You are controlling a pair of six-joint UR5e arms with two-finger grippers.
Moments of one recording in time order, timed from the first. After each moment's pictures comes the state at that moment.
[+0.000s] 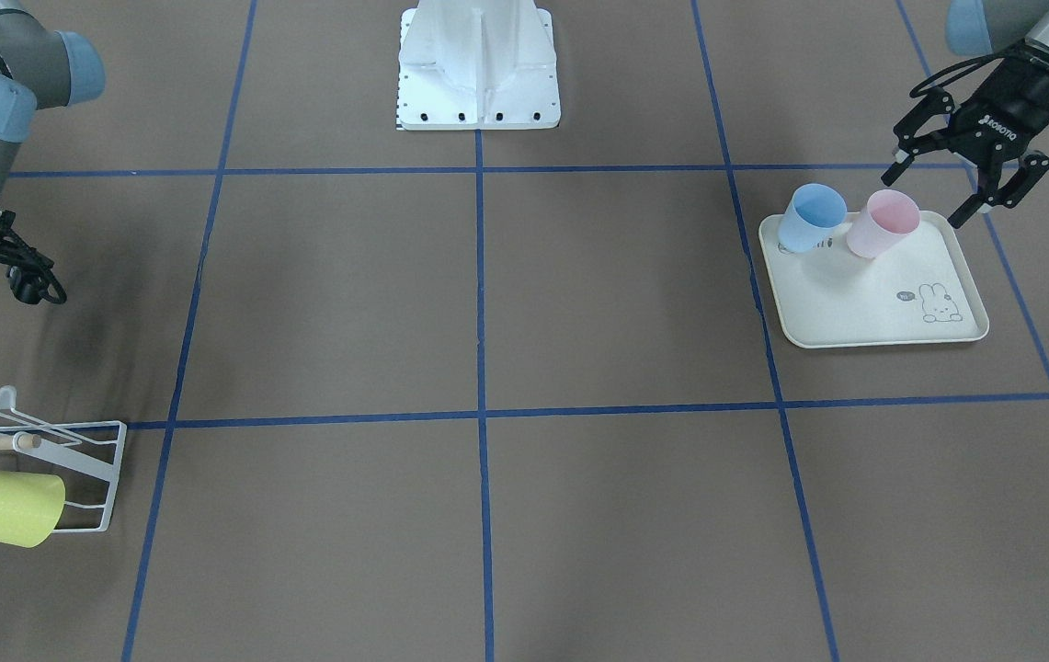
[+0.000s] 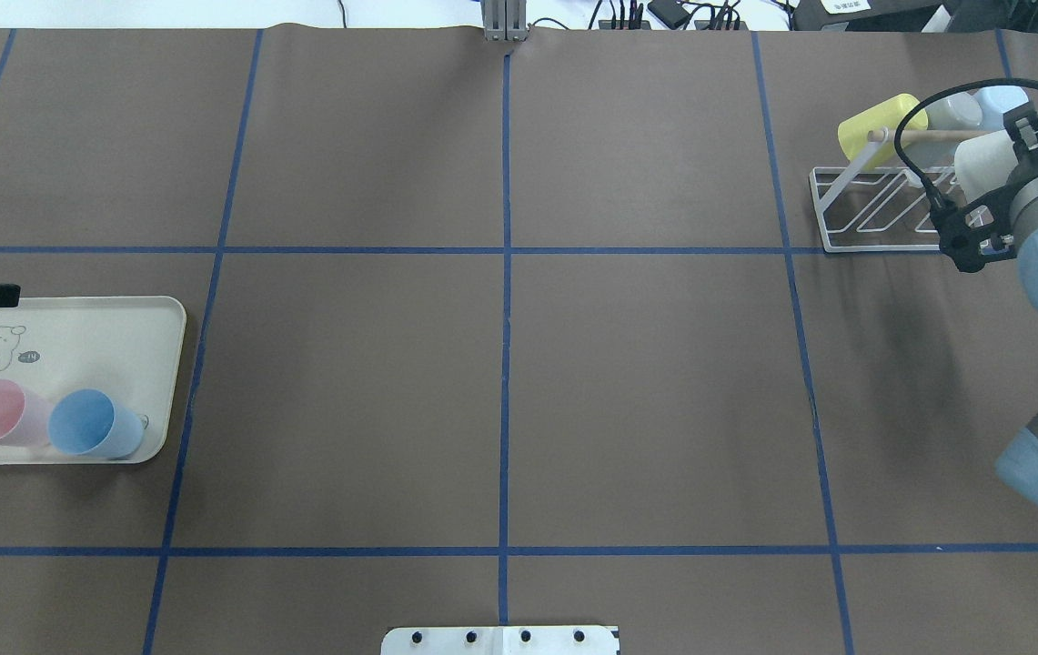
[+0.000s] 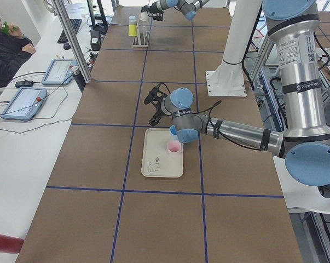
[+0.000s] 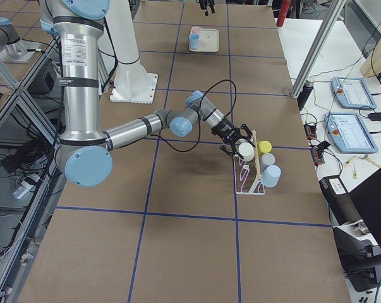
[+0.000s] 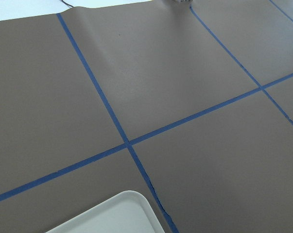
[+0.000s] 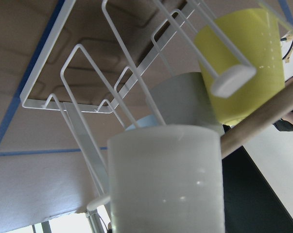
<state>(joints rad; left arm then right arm) -1.06 -1.35 -1.93 -2.67 -2.18 -0.70 0.79 -1.57 1.85 -1.19 0.99 -1.11</state>
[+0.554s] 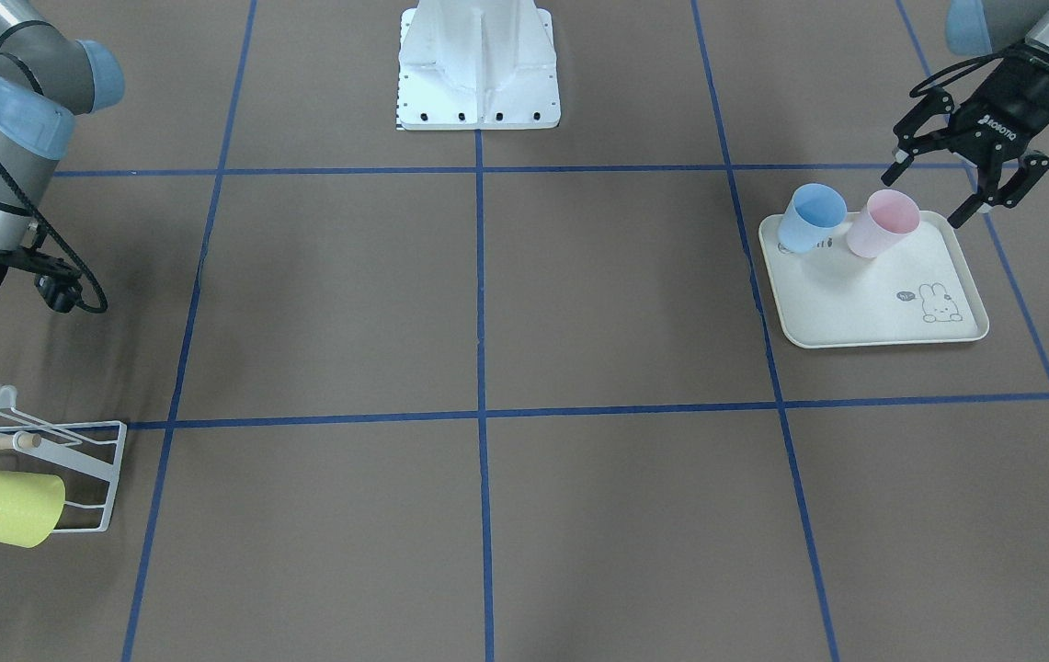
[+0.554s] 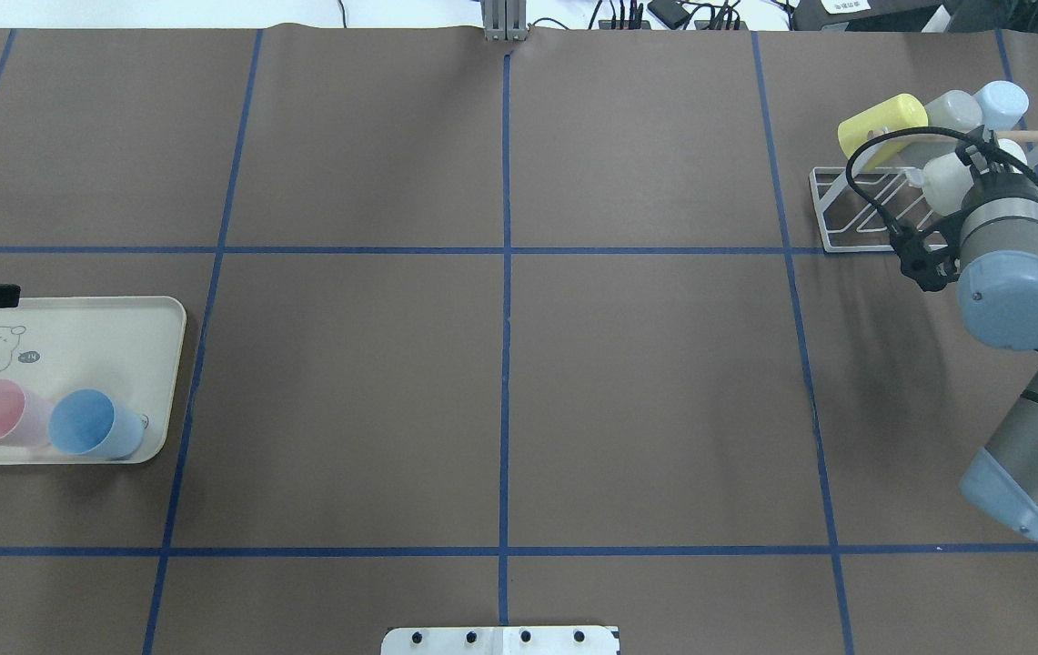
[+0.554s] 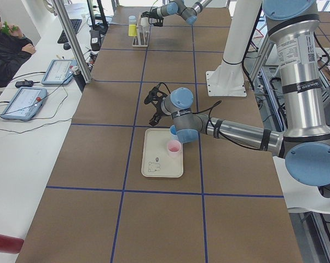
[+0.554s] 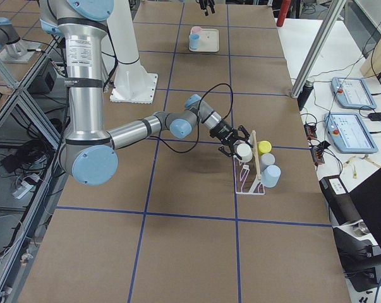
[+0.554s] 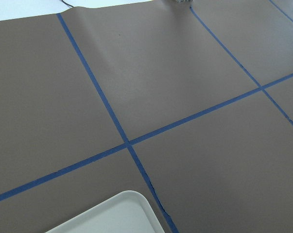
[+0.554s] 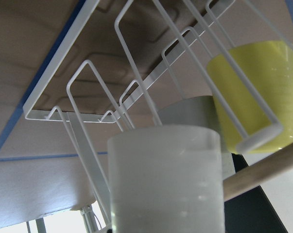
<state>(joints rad) -1.06 -1.35 -1.93 -2.67 -2.18 -0.70 0.74 -1.55 1.80 -1.19 0.93 -1.11</state>
